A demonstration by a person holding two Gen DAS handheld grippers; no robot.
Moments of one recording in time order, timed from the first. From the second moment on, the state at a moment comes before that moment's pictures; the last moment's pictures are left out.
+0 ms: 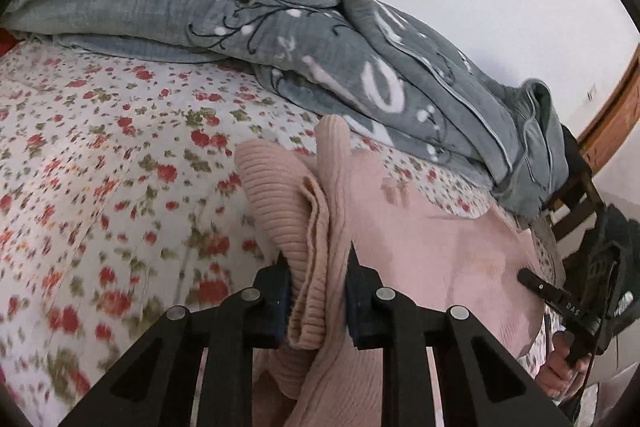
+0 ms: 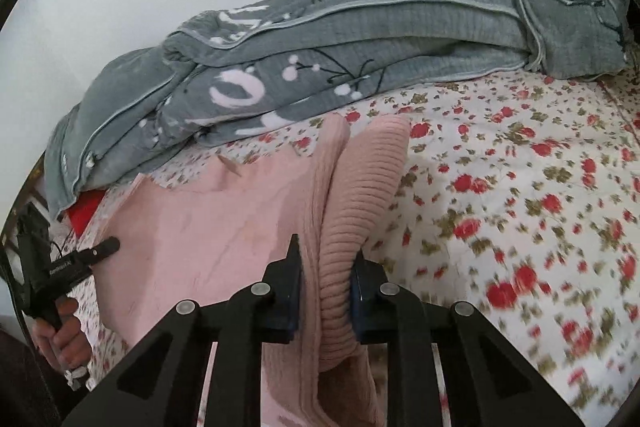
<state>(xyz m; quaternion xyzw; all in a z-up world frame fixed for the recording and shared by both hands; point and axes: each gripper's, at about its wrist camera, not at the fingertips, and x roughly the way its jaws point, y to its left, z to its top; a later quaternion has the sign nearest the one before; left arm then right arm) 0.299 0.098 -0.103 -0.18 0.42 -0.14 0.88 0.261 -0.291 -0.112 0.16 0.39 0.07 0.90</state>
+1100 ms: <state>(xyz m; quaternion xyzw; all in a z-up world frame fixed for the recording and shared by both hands) 0.206 0.113 -0.159 -0.16 0.46 -0.14 0.86 0.140 -0.263 -0.093 0.08 0.32 -0.02 0.94</state>
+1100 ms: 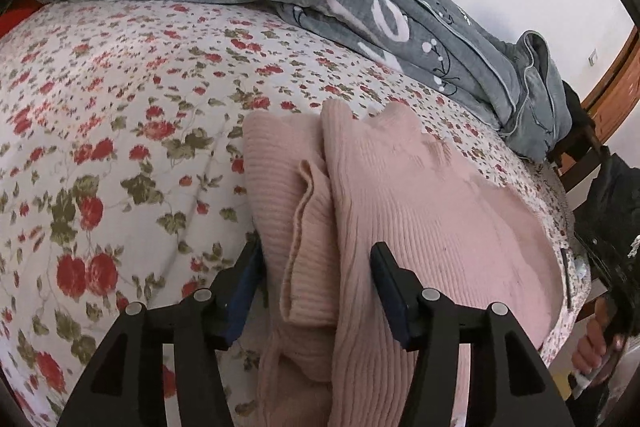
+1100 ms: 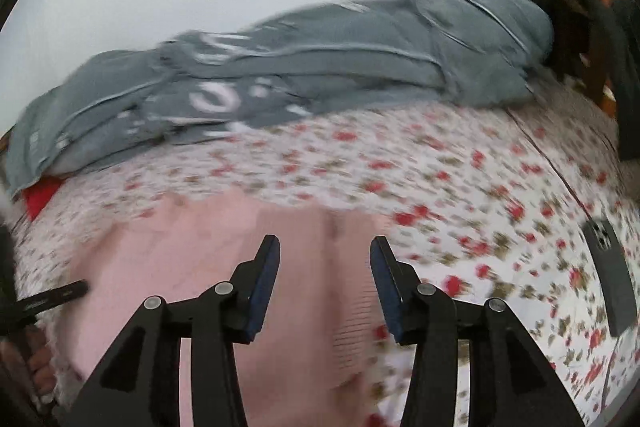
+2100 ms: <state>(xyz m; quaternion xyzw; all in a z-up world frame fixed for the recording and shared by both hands) 0.204 0.098 -0.159 -0.18 0.47 -0.11 0.86 0.052 -0.130 -0.172 -0.06 0.41 0.09 0.91</state>
